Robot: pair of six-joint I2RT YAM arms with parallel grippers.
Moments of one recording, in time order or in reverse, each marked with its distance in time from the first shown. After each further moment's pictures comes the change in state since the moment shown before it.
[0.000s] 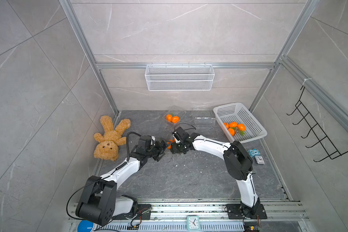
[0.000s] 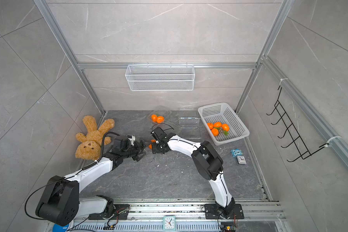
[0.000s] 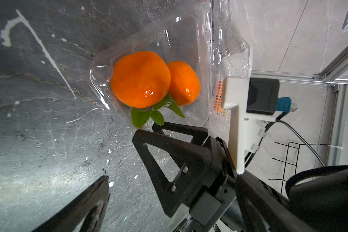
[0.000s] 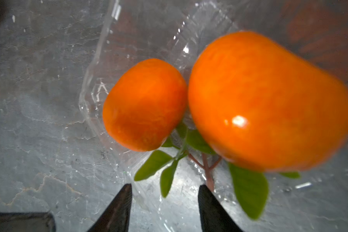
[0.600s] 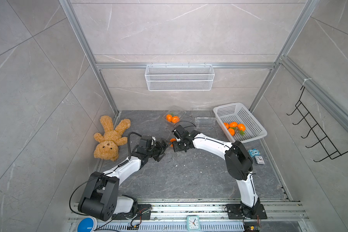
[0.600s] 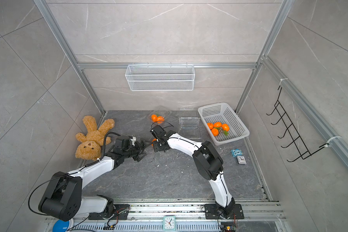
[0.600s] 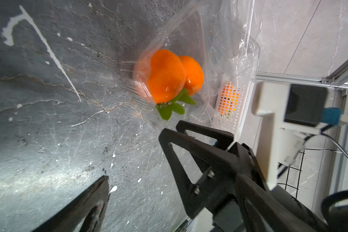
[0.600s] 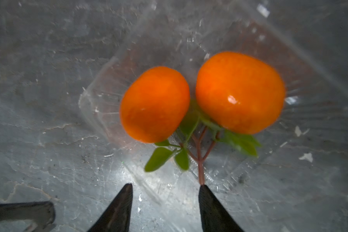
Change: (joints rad) left arm 0.000 0.050 0.003 0.021 0.001 -0.009; right arm 0.000 -0.020 0.071 -0.094 0.103 -0.070
